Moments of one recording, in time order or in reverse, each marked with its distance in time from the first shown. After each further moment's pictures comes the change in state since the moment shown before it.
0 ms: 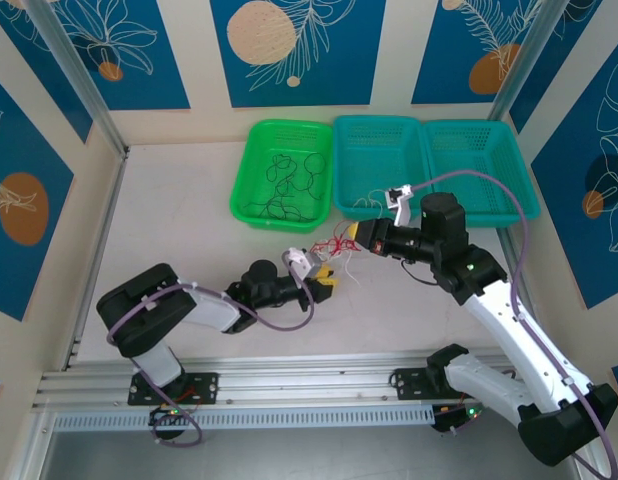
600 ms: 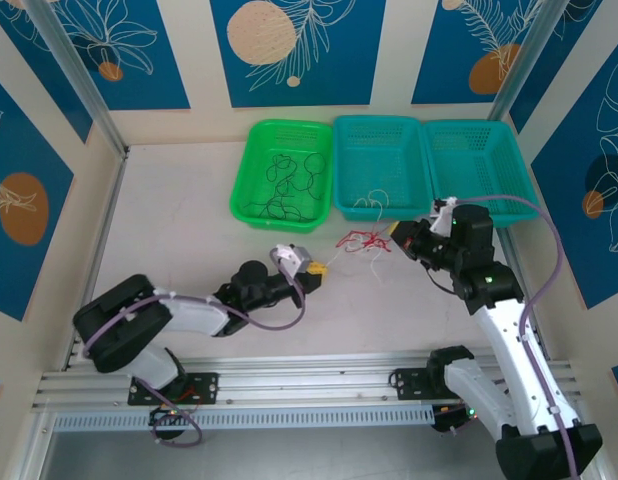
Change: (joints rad) left arm 0.024 -0.180 -0.060 -0.099 -0.117 -0.043; right arm -0.302 -0.119 -0.106 -0.113 0.070 0.105
